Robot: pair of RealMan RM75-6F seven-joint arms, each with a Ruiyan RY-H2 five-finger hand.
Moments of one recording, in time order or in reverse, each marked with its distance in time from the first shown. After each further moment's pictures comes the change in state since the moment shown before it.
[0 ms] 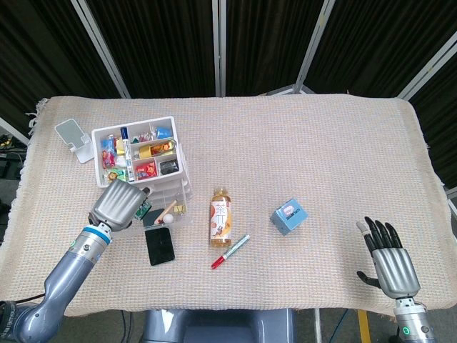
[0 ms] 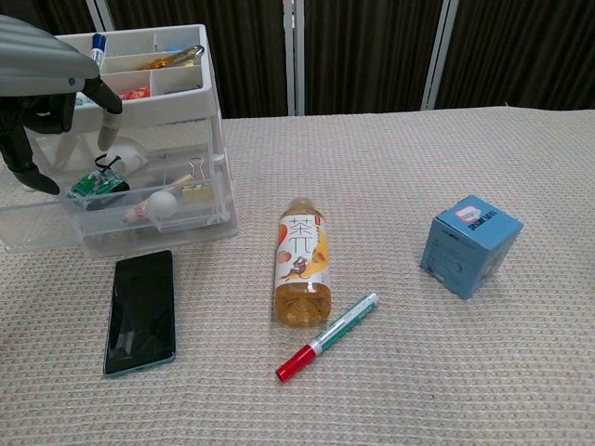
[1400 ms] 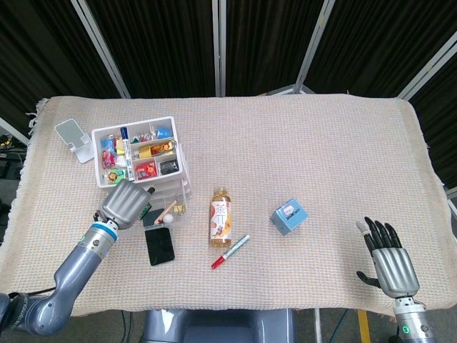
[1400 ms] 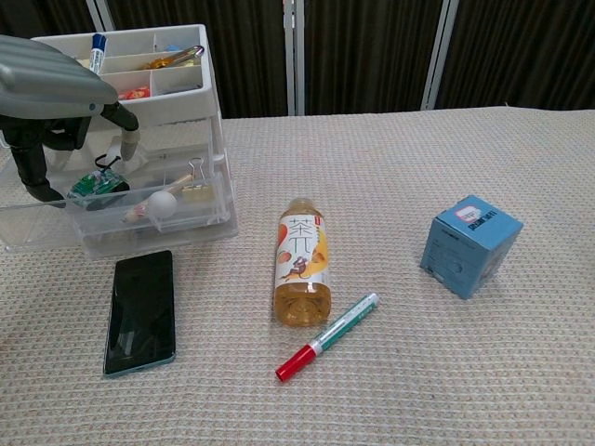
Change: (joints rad) left arm -0.135 -0.026 0.089 0.043 -0.101 -0.003 0.009; right arm 0.003 -0.003 0.001 0.005 0.010 -0.011 0.013
